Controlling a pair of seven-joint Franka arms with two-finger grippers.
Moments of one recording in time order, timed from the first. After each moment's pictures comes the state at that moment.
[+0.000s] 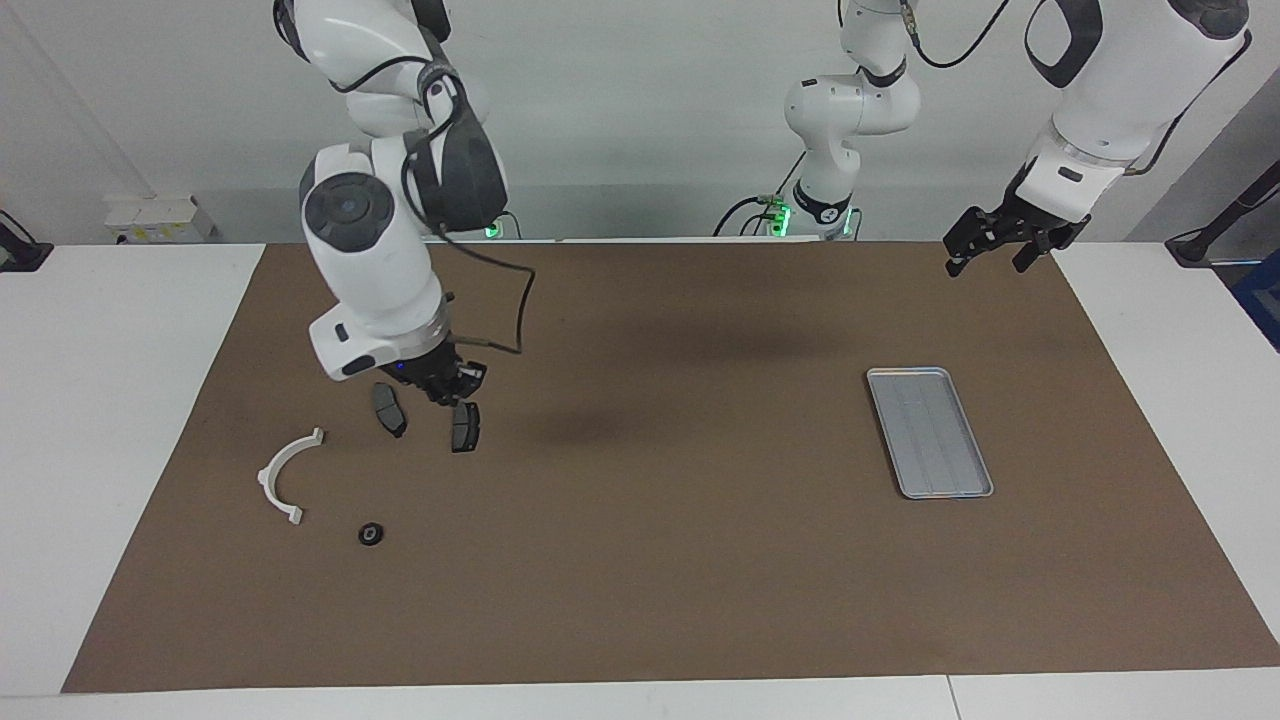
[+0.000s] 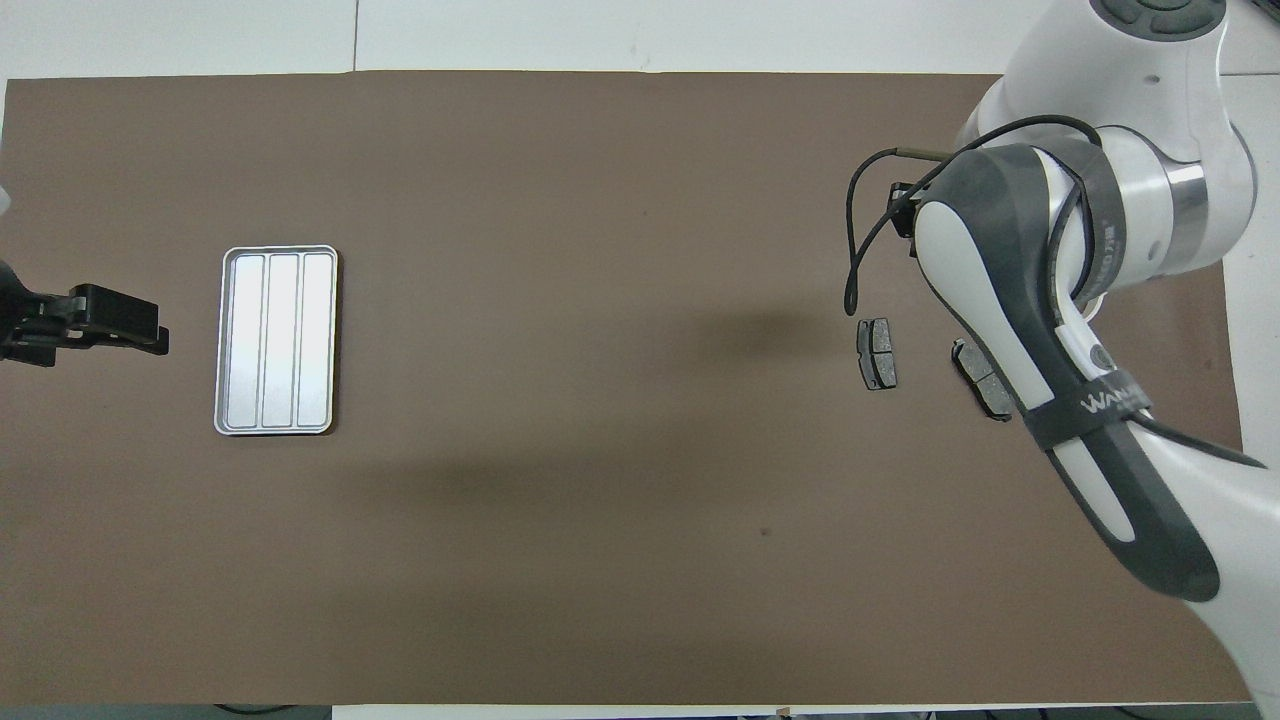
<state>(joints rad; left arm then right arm) -0.04 -0.04 0.00 -1.65 -0.02 1.55 -0.06 0.16 0.36 0.14 -1.35 -0.06 1.60 0.60</state>
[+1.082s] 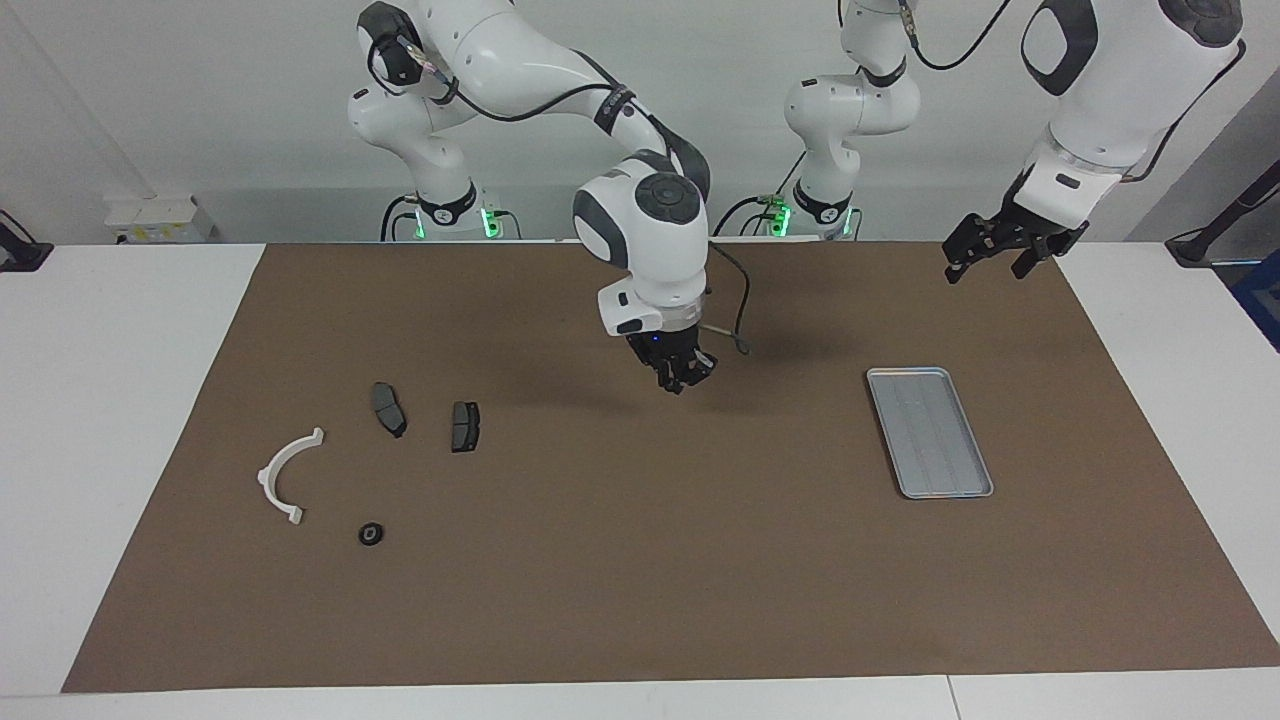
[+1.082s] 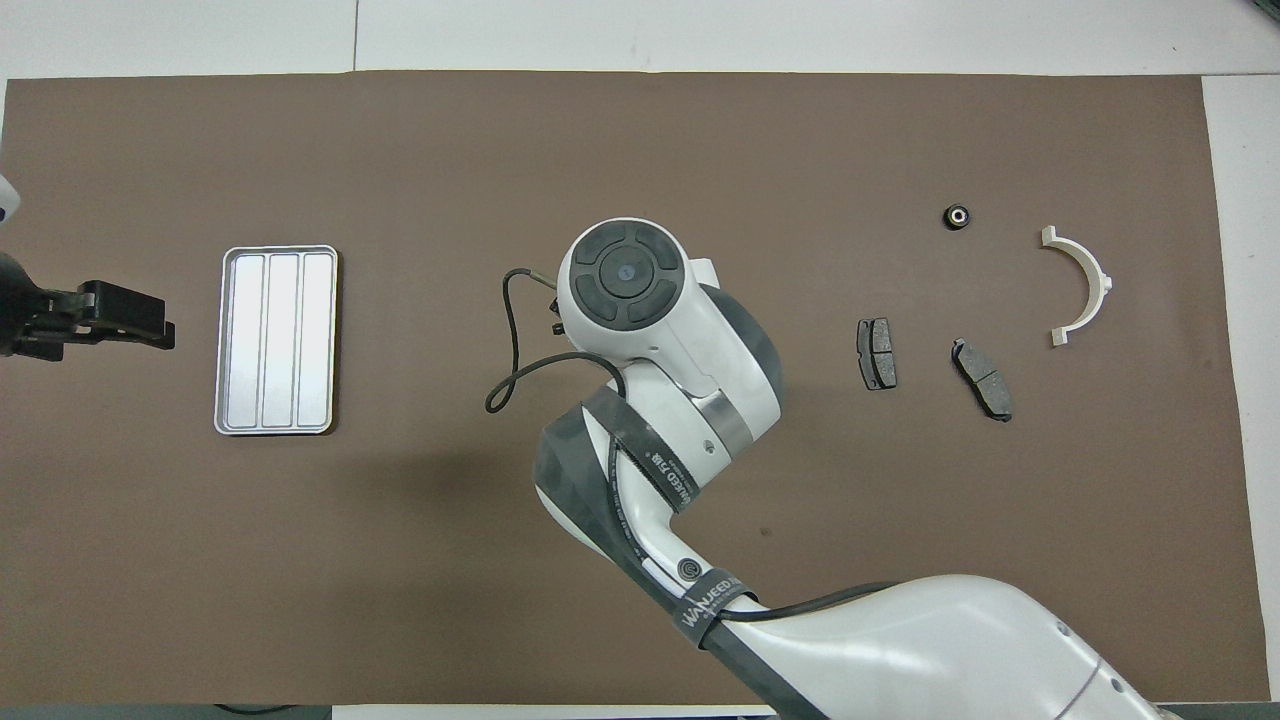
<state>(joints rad) -0.04 -0.04 0.00 -1.67 -0.02 1.58 -0.06 0.53 0.53 0.16 -1.49 -0.09 2.08 1.32</state>
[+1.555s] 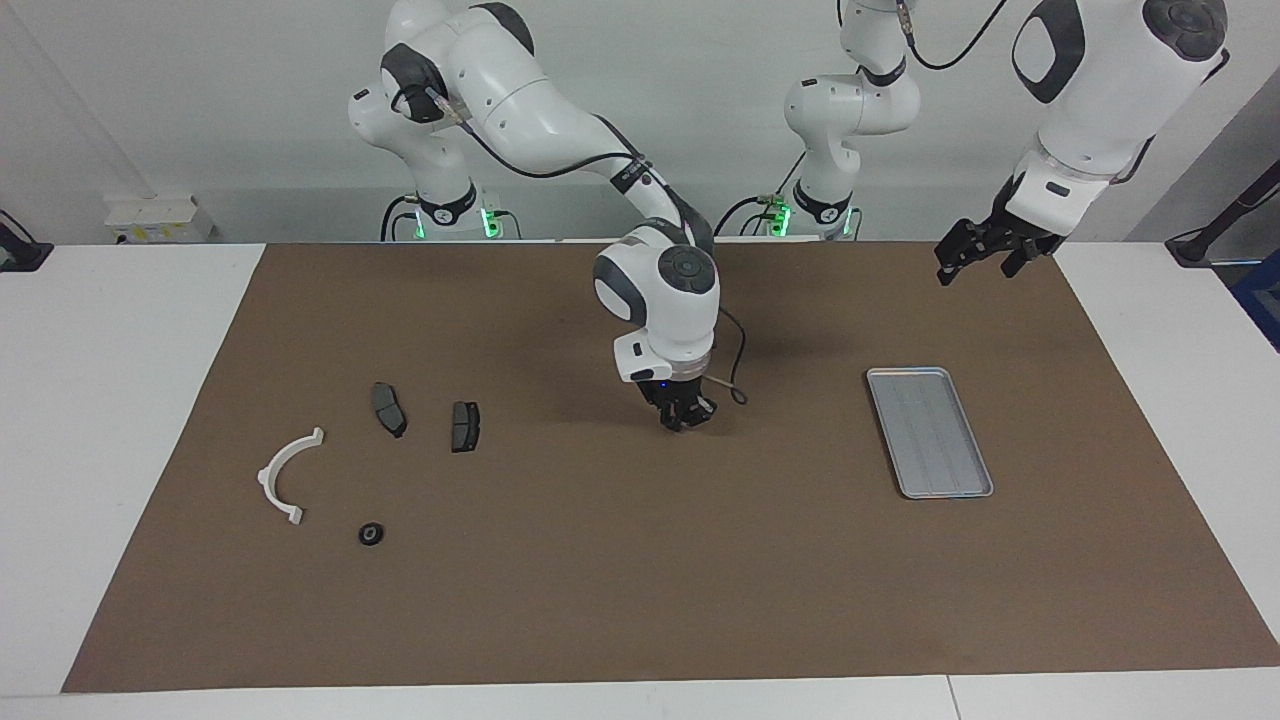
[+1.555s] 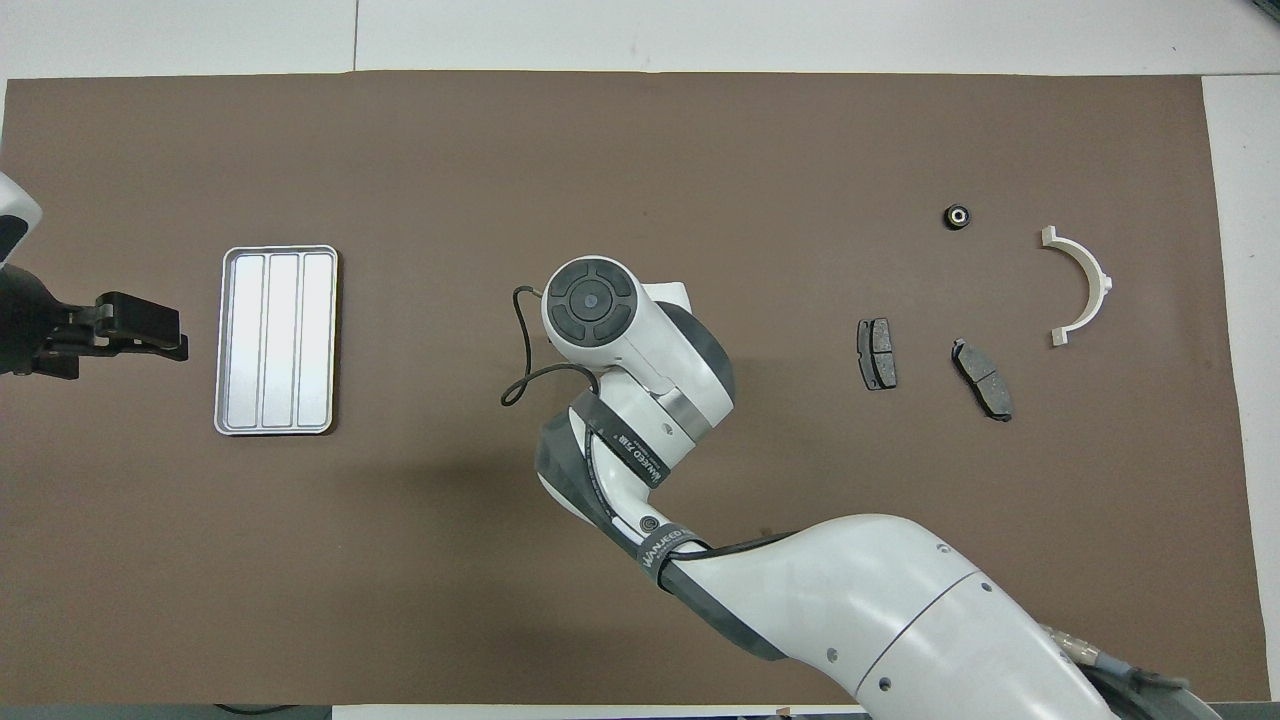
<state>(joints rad) -0.04 -0.07 -0.01 -1.73 -0.02 1.60 -0.16 0.53 0.65 0.14 -1.48 -0.15 2.16 1.36</state>
